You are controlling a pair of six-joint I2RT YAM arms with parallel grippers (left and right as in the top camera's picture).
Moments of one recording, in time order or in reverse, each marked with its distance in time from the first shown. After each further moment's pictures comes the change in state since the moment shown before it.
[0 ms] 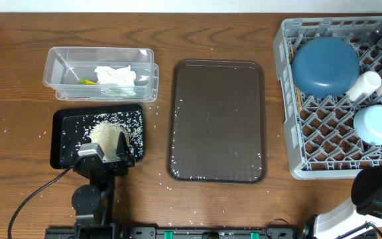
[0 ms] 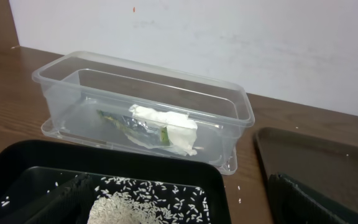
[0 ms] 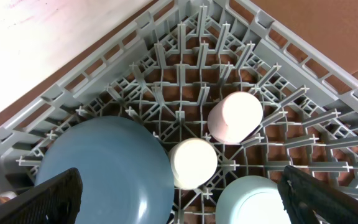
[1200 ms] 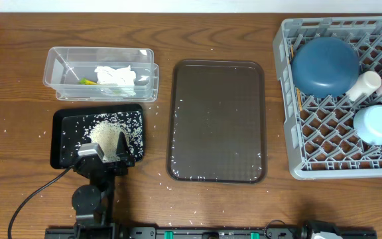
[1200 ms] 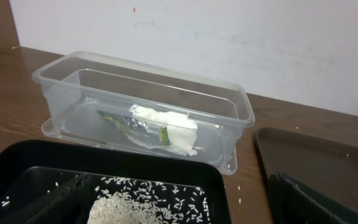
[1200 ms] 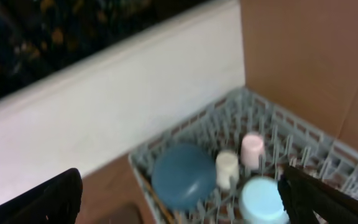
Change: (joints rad) left arm 0.000 0.000 0.000 0.000 -0.001 0.000; right arm 0.208 -0.770 0.011 -0.242 0.004 0.034
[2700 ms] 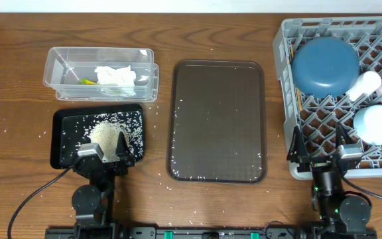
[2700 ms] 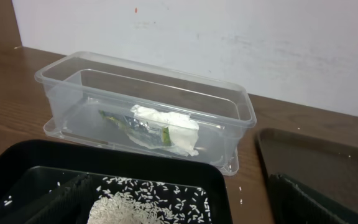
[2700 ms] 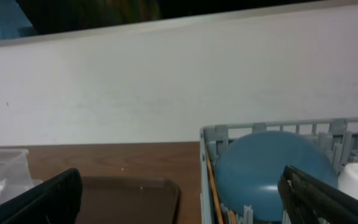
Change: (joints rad) left arm 0.000 0.000 0.000 0.000 -0.007 0.000; right arm 0.116 -0.958 -1.858 1.374 -0.370 -0.250
